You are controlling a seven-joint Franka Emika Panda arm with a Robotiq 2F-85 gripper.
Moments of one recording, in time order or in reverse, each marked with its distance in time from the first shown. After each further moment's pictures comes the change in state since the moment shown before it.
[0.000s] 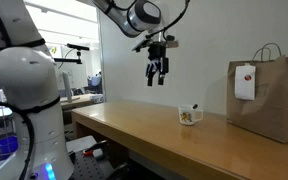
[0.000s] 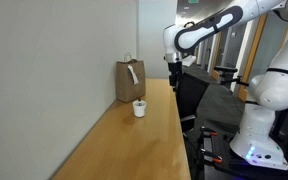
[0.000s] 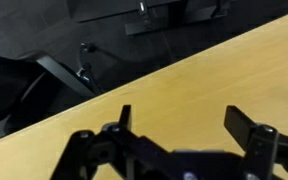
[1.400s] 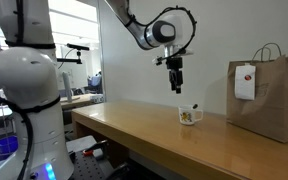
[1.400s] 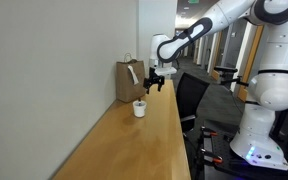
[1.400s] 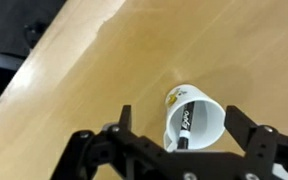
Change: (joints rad) arm 0.015 0.320 -0.003 0.175 0.109 0.394 0.376
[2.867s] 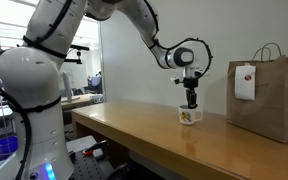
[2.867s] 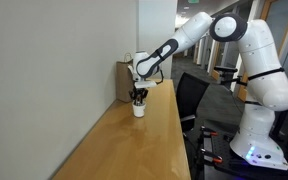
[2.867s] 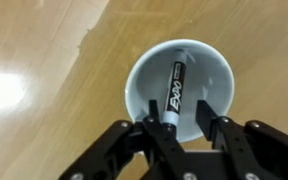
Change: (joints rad) arm 0.063 0.441 -0.073 0.360 0.079 0.067 0.095
